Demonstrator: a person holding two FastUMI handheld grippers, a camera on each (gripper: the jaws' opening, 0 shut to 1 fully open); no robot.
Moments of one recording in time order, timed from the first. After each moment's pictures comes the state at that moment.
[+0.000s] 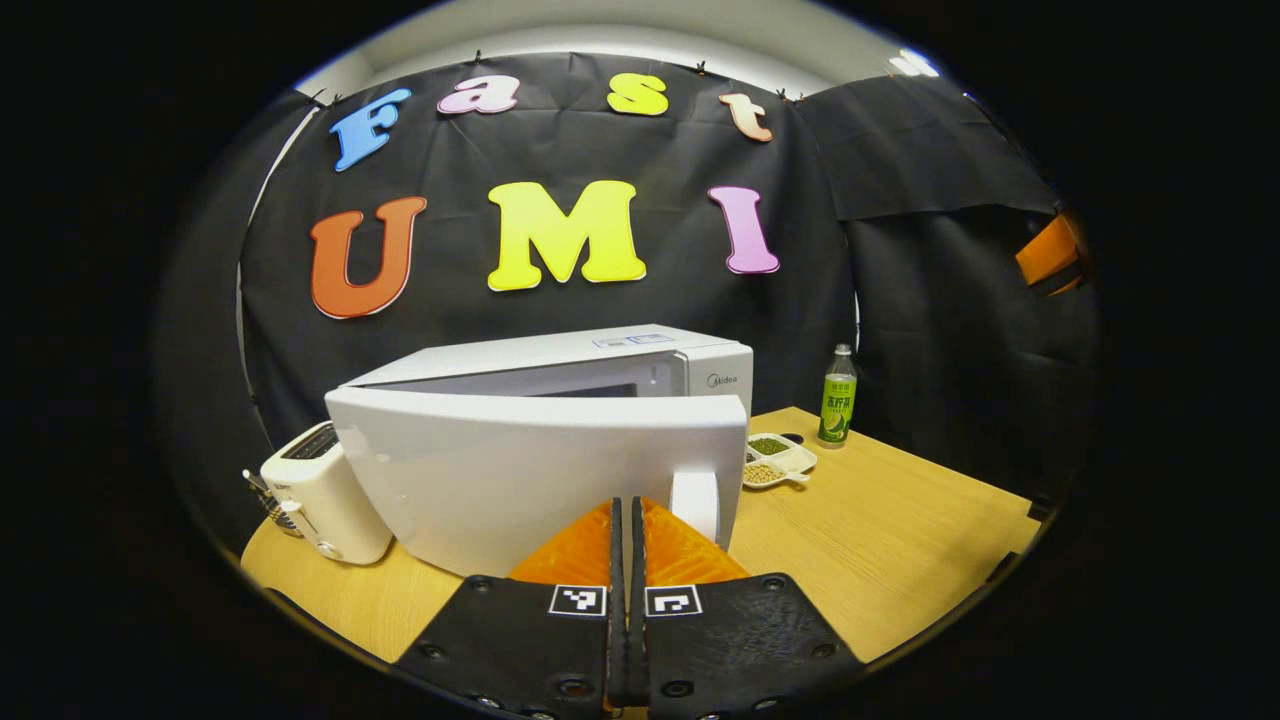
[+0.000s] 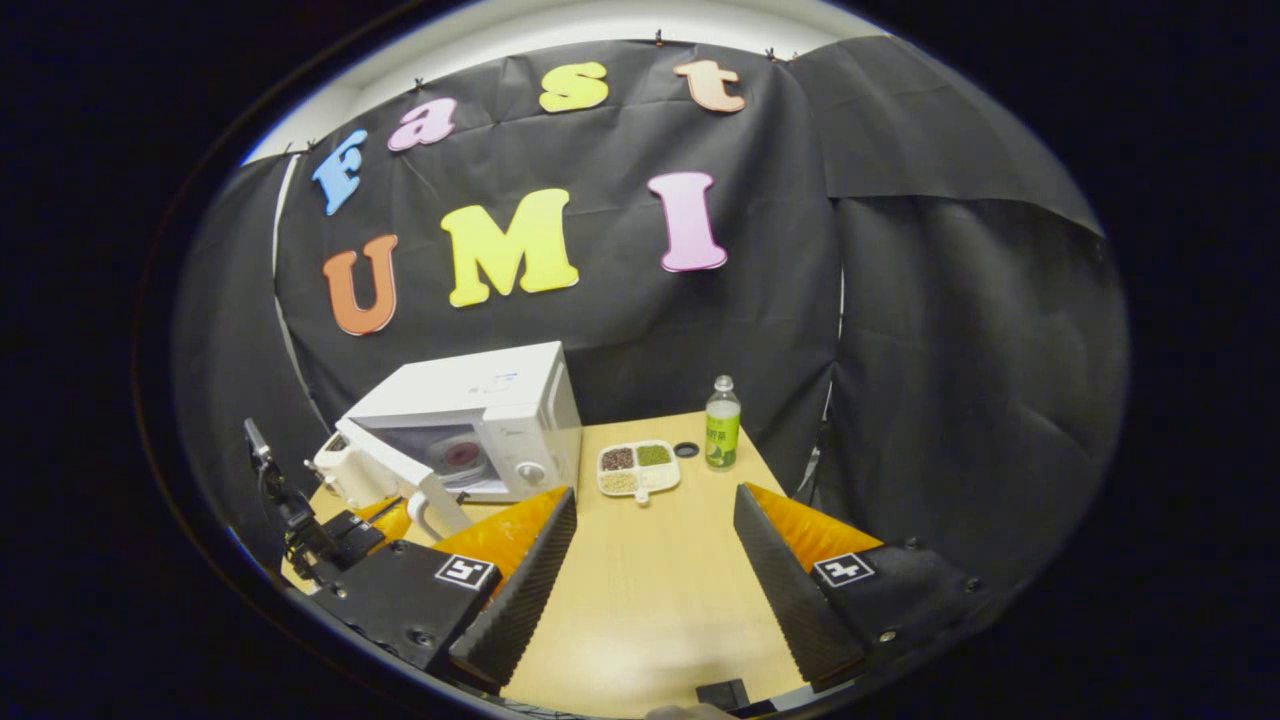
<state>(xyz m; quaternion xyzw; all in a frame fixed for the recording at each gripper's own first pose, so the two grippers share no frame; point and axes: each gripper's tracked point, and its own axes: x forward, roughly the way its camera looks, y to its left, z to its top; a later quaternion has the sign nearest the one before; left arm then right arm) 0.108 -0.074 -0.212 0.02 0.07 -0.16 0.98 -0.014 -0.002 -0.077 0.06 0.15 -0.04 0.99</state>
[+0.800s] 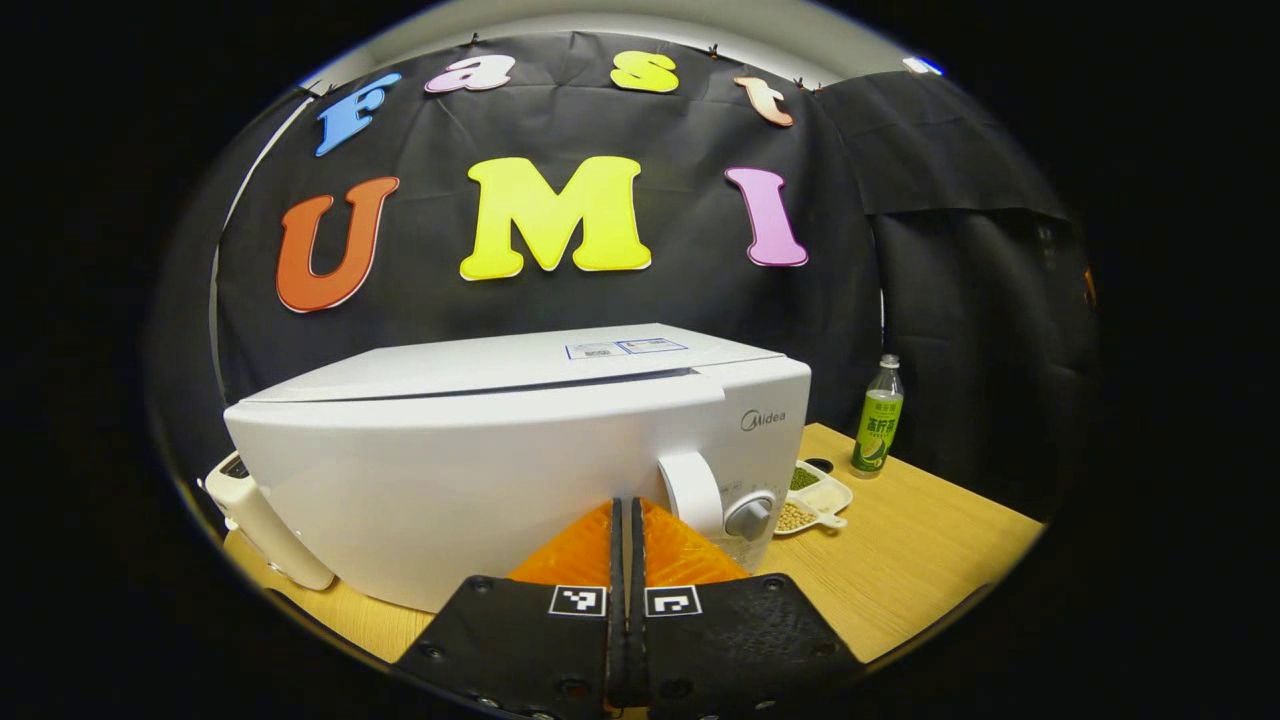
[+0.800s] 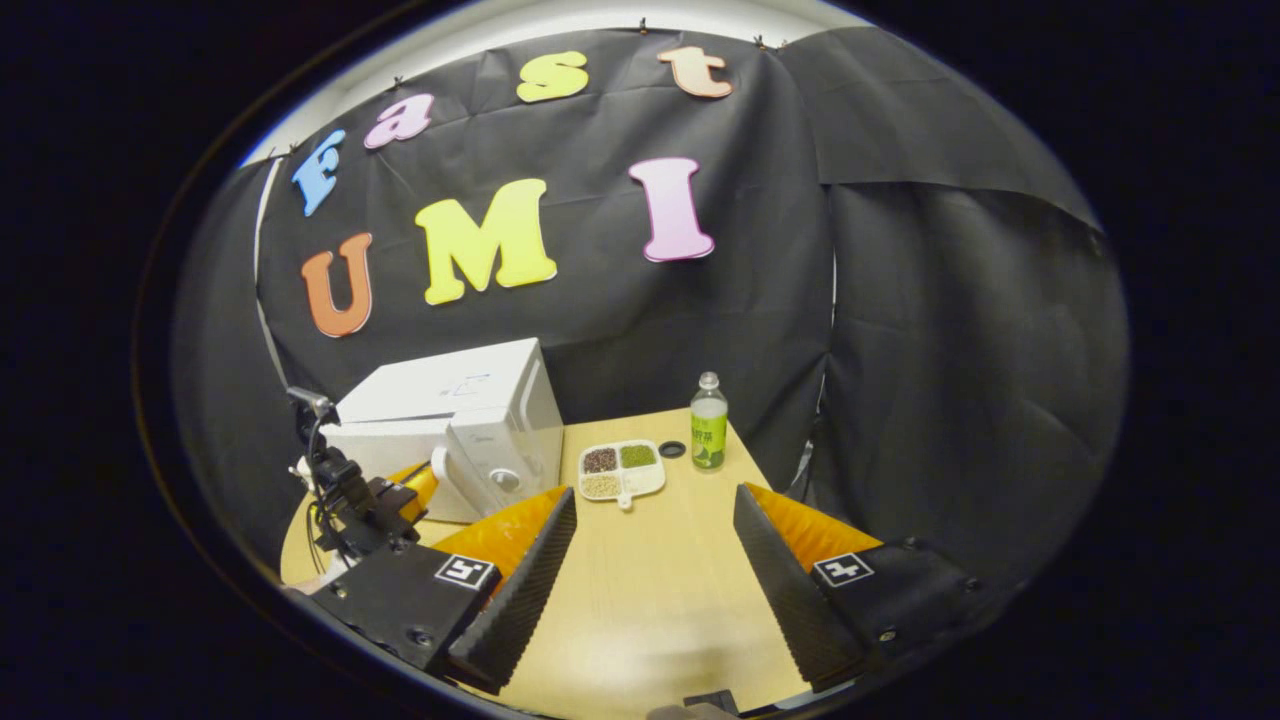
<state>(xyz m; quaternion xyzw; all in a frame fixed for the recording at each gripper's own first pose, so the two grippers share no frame) 0.218 -0.110 -0.215 0.01 0.07 -0.13 0.99 0.018 -0.024 -0.082 0.07 0.17 -0.05 0.98</state>
